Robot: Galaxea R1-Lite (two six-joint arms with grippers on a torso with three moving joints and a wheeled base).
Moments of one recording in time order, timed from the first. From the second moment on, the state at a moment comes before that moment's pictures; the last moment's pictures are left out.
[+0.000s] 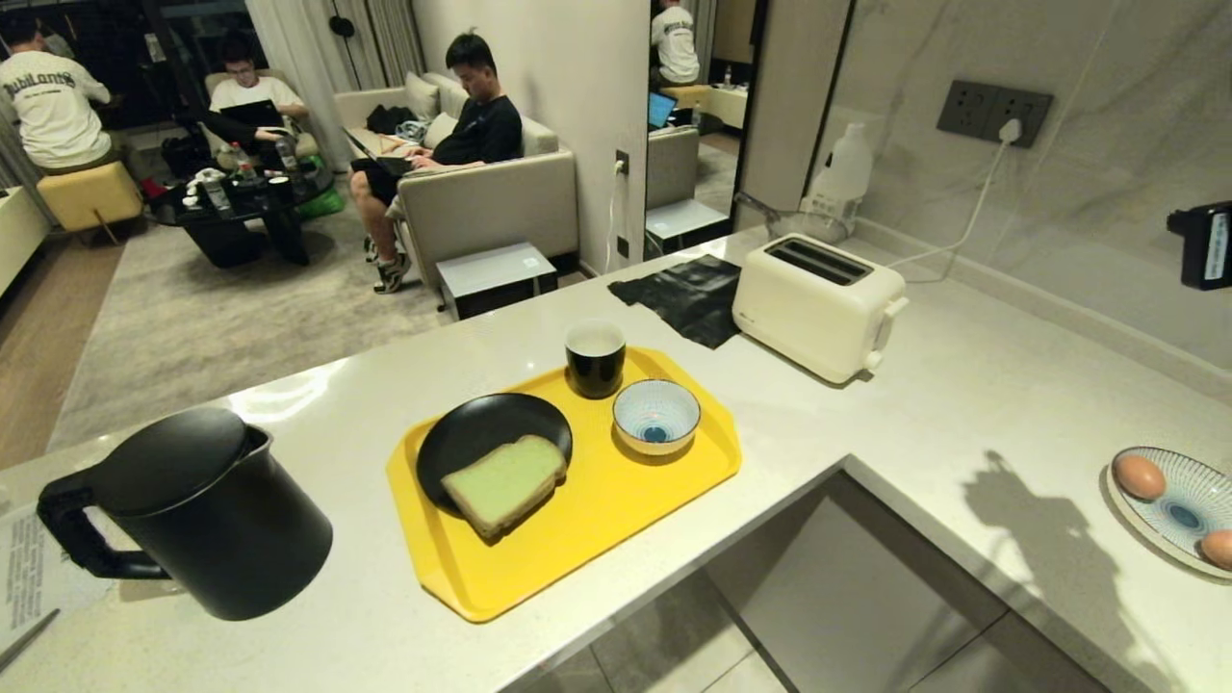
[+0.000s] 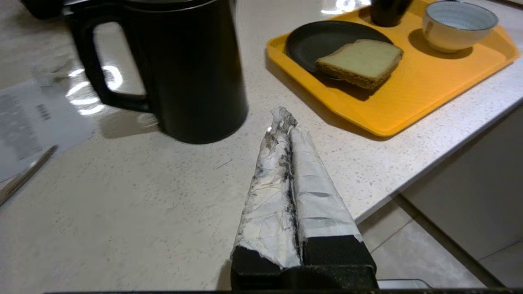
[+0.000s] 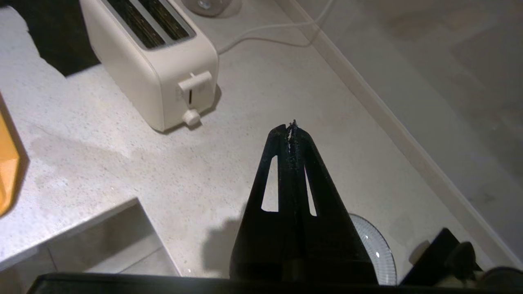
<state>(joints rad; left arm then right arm) 0.00 0.00 0.00 0.01 0.00 0.00 -0.12 1.42 -1.23 -0.05 -0.09 -0.24</state>
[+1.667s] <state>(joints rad) 0.00 0.00 0.00 0.01 0.00 0.00 -0.23 1.56 -1.56 0.83 -0.09 -0.09</state>
